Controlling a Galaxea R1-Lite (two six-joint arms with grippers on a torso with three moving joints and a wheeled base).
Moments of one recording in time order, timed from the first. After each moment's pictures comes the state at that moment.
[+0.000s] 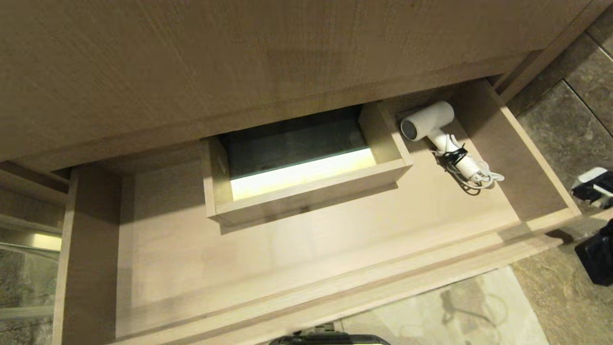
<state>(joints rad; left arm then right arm) 0.00 0.00 0.00 0.00 0.00 0.00 -0.11 1.26 -0.75 0.14 0.05 -0.47</state>
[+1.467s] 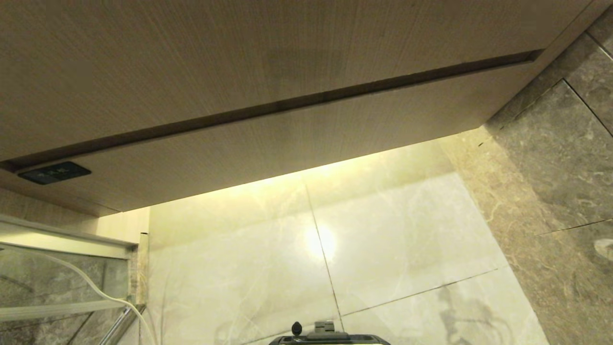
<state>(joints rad) 0.00 0.00 0.00 0.00 0.00 0.00 -0.06 0.89 -0.63 0.16 0.08 -0.35</state>
